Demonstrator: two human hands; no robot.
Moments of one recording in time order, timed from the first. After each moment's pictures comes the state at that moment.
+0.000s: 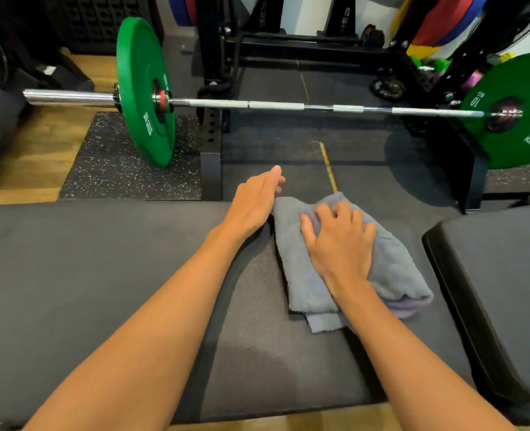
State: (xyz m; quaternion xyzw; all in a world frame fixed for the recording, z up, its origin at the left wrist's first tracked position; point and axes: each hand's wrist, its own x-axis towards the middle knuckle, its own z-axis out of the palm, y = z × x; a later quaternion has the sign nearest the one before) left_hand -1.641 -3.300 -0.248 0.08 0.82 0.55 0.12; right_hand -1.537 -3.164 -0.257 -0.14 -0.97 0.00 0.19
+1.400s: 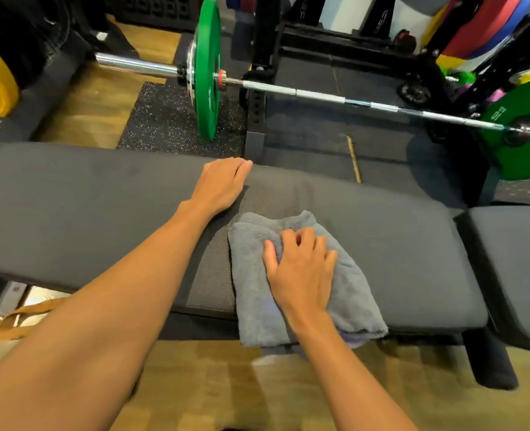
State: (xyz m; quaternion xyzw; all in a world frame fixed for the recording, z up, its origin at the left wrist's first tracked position) left_hand -1.602 -3.506 -0.239 0.14 0.93 0.35 0.00; right_hand -1.431 -3.370 -0.248 -0.10 -0.98 0.03 0.15
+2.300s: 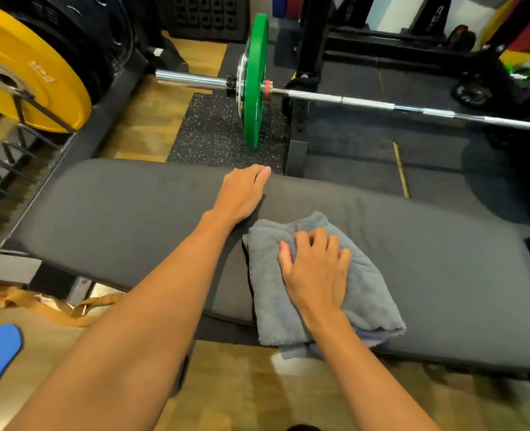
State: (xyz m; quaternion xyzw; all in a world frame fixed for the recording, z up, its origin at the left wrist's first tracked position) left_hand -1.608 -3.562 -0.224 0.10 0.93 0.35 0.02; right_hand -1.465 -3.423 -0.247 -0.05 -0.99 0.01 0.16
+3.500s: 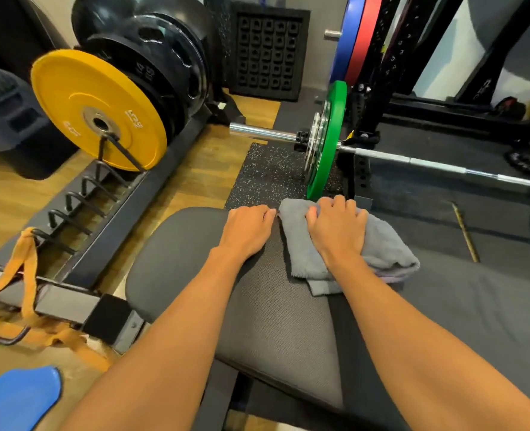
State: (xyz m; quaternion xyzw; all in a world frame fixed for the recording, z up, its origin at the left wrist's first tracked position) left_hand -1.654 -3.745 -0.240 0.06 0.96 0.27 -0.04; right_hand -1.667 -3.569 -0.245 -0.03 -0.99 0.01 0.13
